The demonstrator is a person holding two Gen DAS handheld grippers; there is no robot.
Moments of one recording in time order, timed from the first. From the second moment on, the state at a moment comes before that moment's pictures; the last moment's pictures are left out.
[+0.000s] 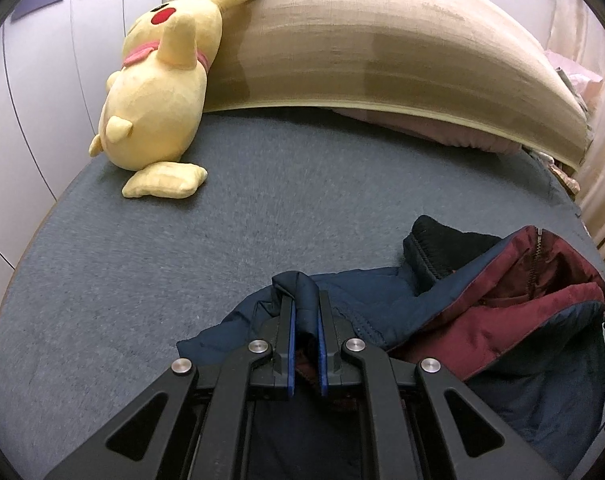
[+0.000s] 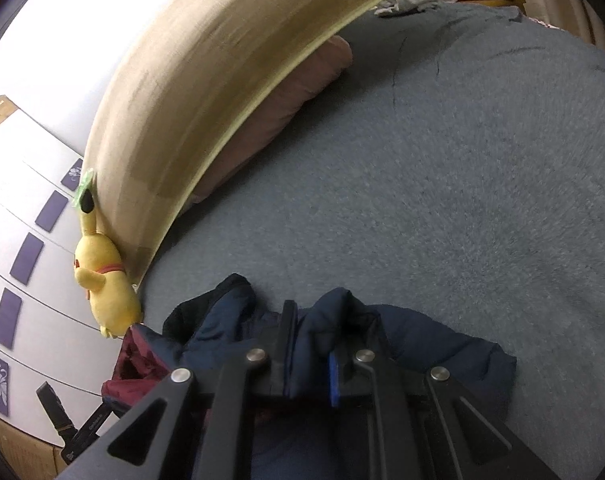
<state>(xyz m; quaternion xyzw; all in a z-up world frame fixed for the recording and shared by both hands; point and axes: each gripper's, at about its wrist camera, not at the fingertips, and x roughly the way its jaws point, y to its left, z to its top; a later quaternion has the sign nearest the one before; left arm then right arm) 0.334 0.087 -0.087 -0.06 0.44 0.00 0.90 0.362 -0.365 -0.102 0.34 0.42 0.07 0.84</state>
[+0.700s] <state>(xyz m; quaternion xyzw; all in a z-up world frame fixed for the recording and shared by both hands) 0.352 0.087 -0.102 -0.05 0.45 0.01 0.89 0.384 -0.366 -0.113 0.34 0.44 0.06 0.83</state>
